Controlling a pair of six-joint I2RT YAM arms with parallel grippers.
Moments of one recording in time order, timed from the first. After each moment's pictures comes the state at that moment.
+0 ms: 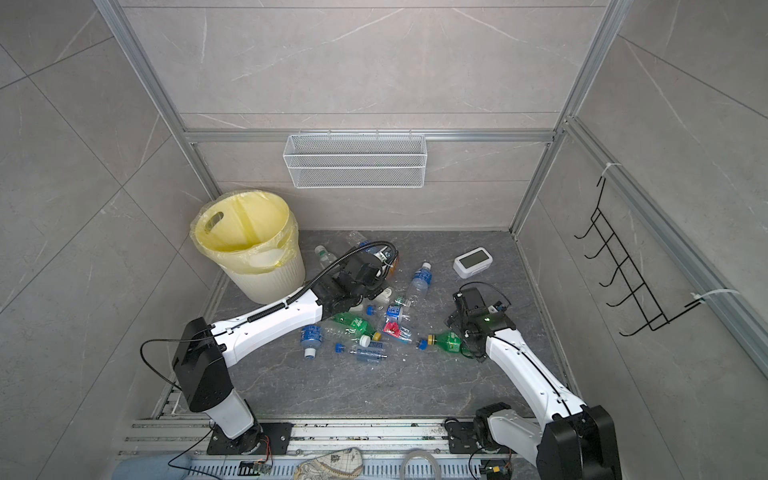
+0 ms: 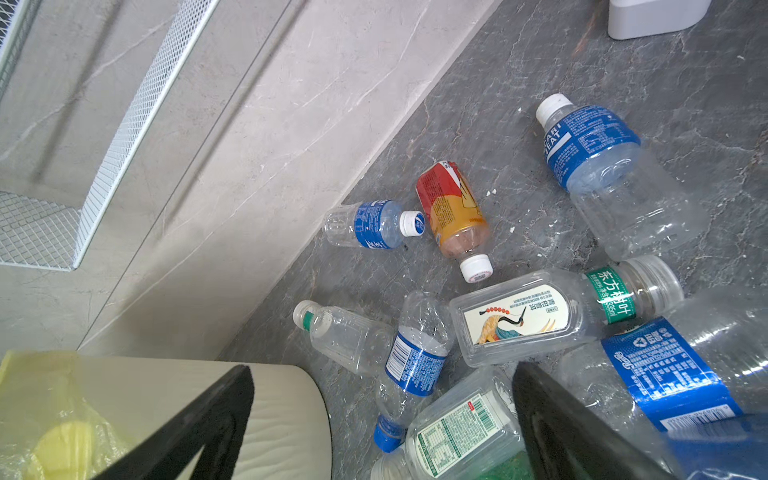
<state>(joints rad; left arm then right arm) -0.89 1.70 1.45 -0.38 -0.59 0.34 0.24 1.12 0.76 -0.82 0.20 1.10</state>
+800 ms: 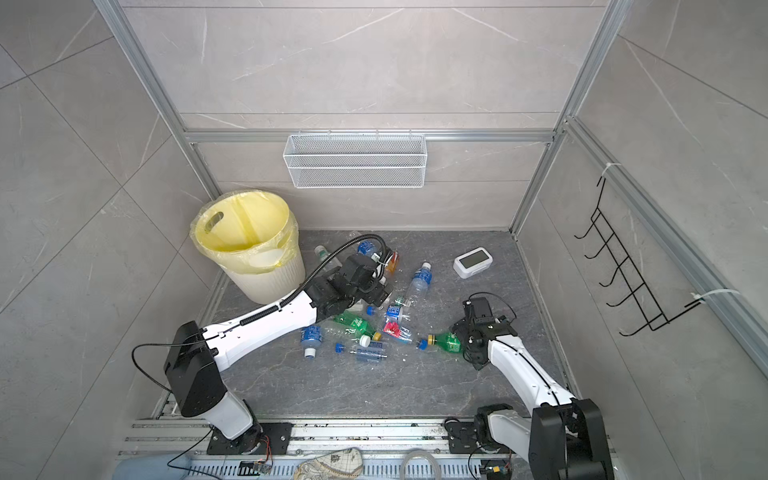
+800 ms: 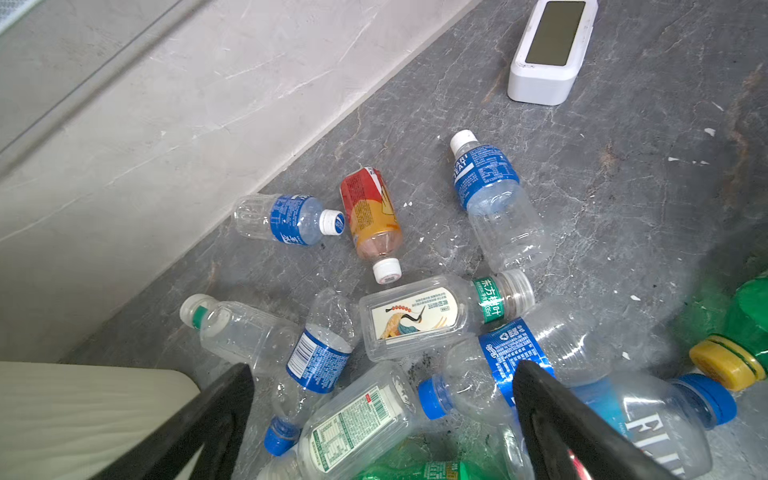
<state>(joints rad) -0.89 1.66 1.40 -0.40 -0.36 0.09 0.12 1.14 0.59 -0.64 0.07 1.13</state>
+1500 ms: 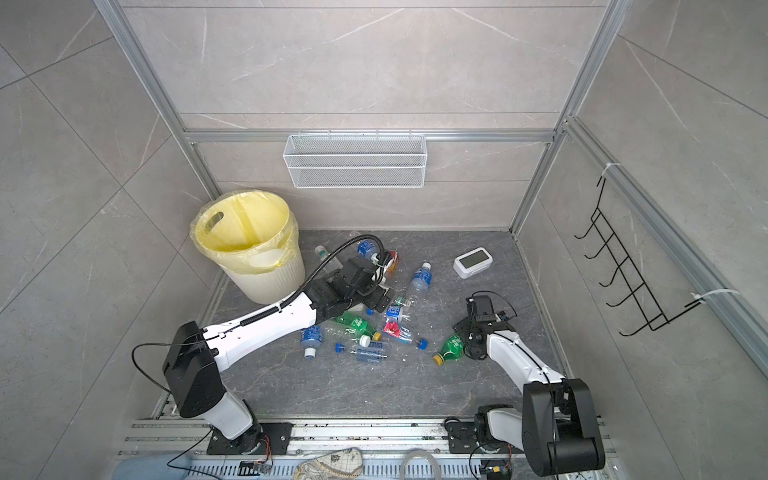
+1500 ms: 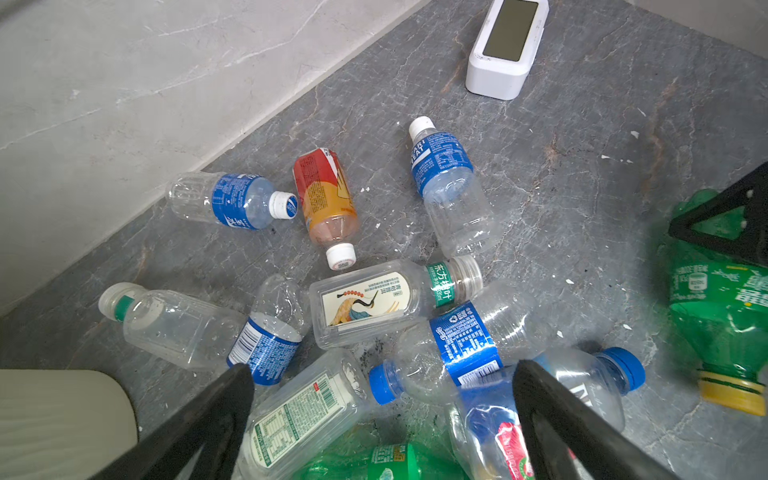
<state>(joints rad) -0.89 1.65 1.37 -0.41 -0.25 0.01 0.07 1.24 0.58 -0.47 0.05 1.05</state>
